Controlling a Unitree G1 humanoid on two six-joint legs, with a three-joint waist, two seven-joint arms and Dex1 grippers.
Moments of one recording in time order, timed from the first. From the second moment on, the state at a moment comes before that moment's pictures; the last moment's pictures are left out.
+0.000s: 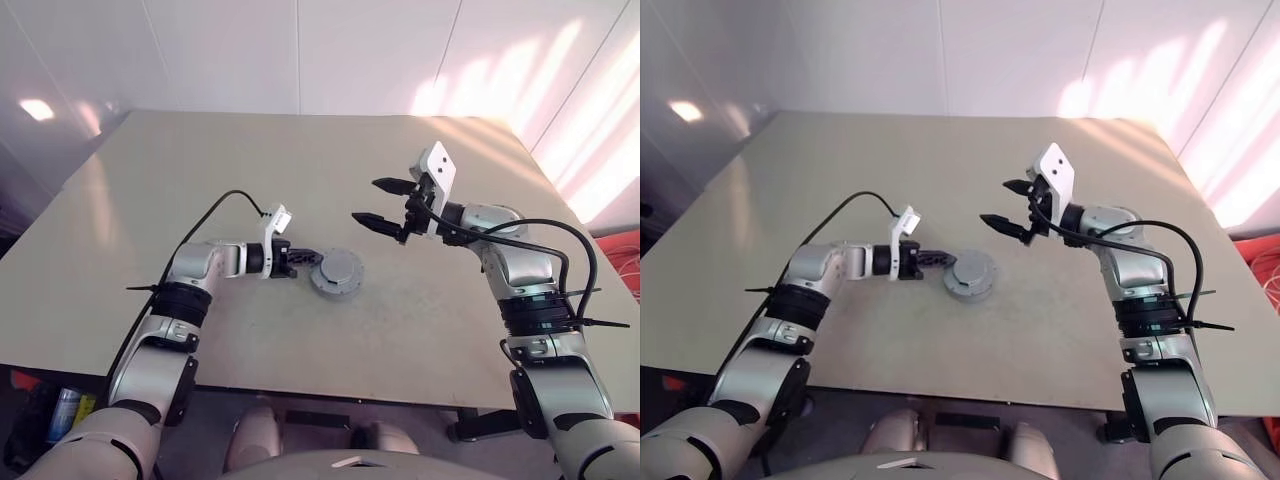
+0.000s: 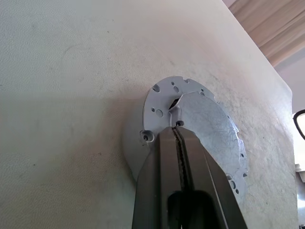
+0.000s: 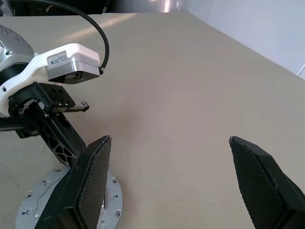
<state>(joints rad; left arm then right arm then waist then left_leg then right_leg) -0.68 0.28 -0.10 0.44 -0.40 0.89 -0.95 -0.61 -0.49 0.03 0.18 0.25 0.31 0.97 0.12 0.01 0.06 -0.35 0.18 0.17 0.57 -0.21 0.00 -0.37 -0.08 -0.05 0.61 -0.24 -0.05</state>
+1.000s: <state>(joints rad) -0.67 0.29 -0.10 0.44 -0.41 0.87 -0.96 -0.55 -0.61 -0.18 0.16 0.64 1.52 0.78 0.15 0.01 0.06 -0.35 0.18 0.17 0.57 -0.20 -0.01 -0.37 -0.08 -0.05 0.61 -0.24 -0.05</state>
